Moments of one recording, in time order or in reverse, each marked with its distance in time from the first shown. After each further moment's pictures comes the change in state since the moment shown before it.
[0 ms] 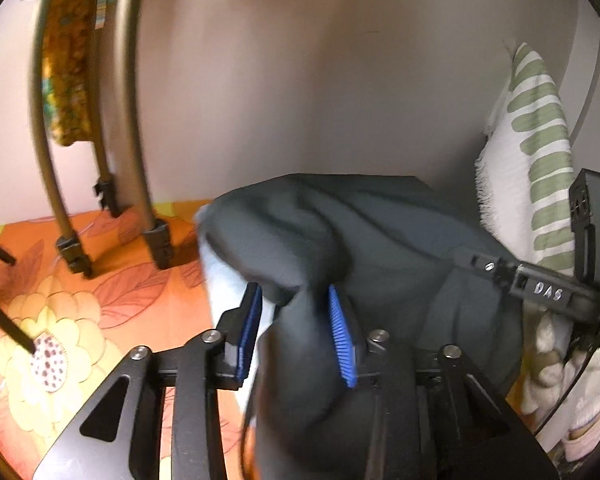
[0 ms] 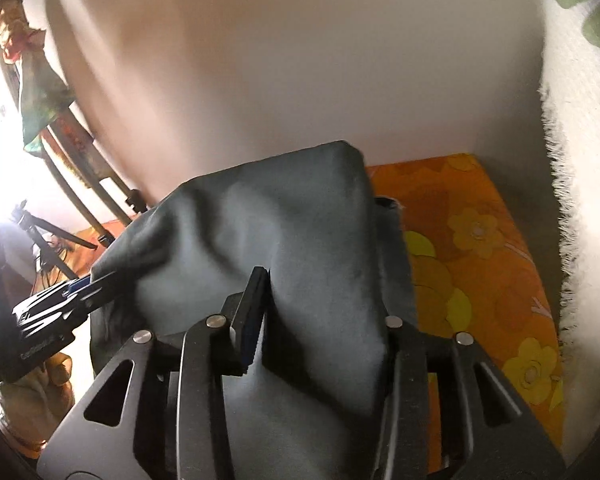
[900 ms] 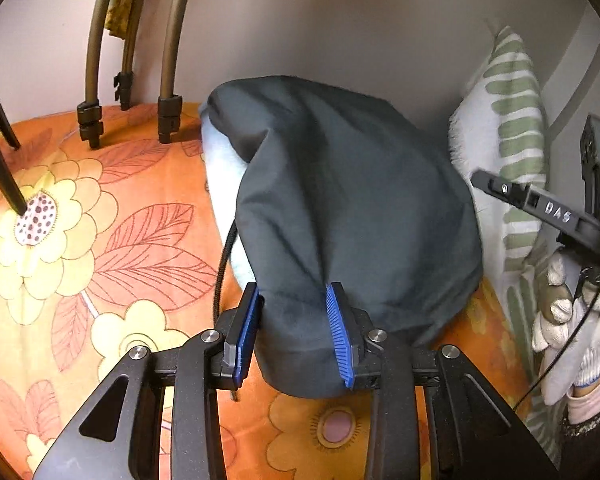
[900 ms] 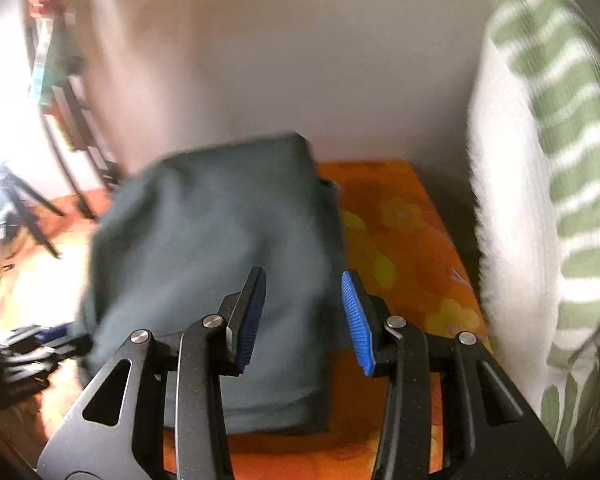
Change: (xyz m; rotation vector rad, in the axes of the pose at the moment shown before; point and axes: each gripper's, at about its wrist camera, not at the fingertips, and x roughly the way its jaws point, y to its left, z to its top) left arm -0.035 0.007 -0.080 -0.100 0.121 -0.113; right arm -0.061 0.022 -0.030 -0.103 -0.041 -0.183
